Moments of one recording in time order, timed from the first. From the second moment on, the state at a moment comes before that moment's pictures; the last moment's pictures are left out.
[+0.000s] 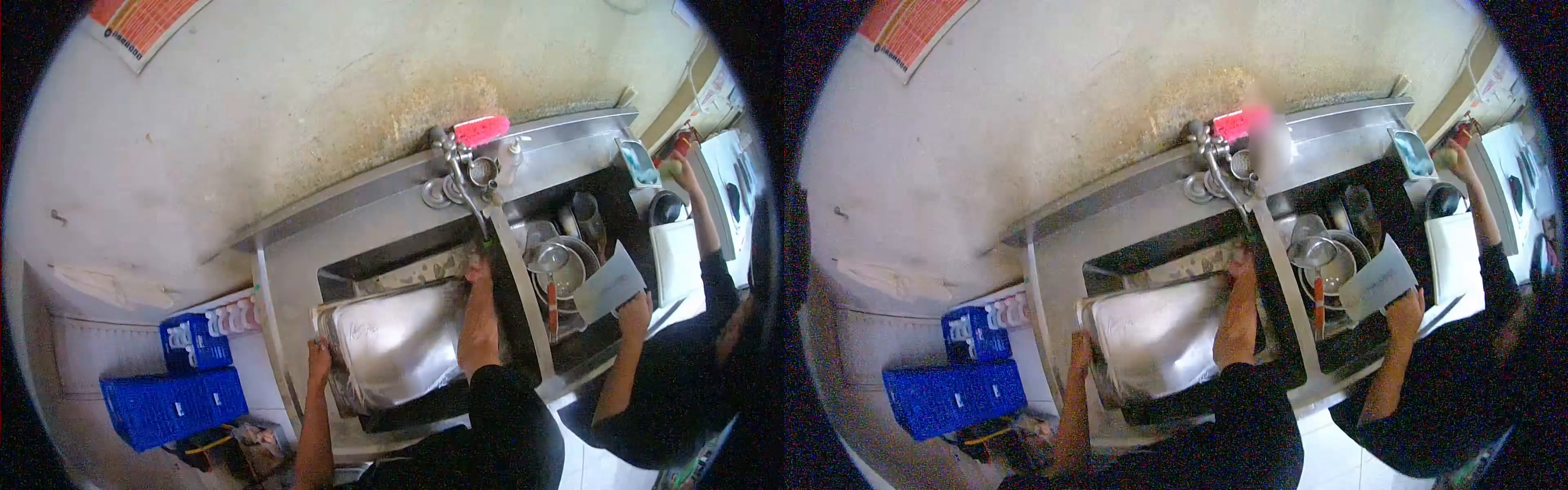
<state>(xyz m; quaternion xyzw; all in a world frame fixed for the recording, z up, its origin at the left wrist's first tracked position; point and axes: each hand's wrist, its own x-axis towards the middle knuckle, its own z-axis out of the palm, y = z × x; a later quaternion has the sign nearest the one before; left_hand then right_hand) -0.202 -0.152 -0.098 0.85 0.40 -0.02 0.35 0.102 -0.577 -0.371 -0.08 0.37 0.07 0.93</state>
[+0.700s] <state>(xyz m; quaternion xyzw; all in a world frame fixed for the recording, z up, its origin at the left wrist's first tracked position) -0.194 -0.171 -0.041 0.79 0.41 -0.12 0.44 0.097 -0.580 -0.311 0.18 0.19 0.00 0.96</state>
